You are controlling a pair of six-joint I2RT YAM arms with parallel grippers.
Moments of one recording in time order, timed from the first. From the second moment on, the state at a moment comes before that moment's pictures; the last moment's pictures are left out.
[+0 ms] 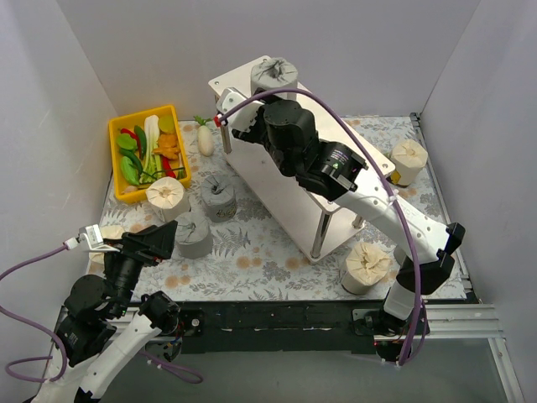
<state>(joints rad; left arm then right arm) -0.70 0.00 0.71 -0.59 -0.49 -0.71 1.08 1.69 2.10 -0.56 0.63 -0.77</state>
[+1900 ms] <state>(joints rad) -0.70 0.00 0.71 -0.60 -0.49 -0.71 0.70 1.89 2.19 -0.45 0.20 -0.21</state>
